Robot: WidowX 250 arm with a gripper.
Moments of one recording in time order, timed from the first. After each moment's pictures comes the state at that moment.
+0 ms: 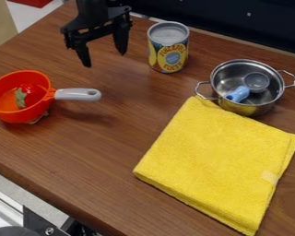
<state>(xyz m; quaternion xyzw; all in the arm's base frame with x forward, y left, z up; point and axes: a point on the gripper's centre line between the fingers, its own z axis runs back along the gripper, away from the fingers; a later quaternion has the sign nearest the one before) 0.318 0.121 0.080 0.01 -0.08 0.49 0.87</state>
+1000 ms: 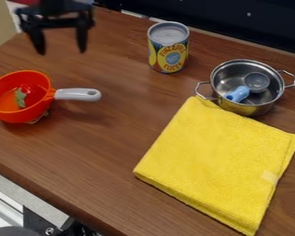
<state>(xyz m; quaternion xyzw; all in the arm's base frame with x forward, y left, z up) 0.267 0.182 0.114 0.05 -0.06 0.31 0.95</state>
